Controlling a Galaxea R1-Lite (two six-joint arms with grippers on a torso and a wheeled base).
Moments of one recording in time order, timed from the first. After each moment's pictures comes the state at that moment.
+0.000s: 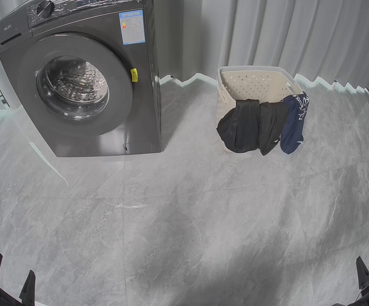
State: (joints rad) left arm 0.00 0.02 -0.02 0.00 0.00 0.01; right arm 0.00 0.02 -0.02 0.00 0.02 0.00
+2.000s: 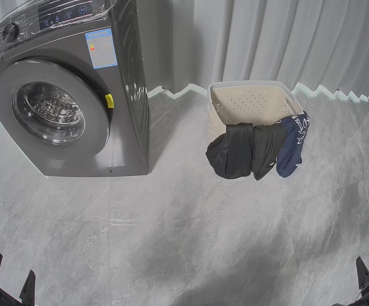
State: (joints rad) left arm 0.00 0.02 -0.02 0.00 0.00 0.01; right arm 0.00 0.02 -0.02 0.00 0.02 0.00
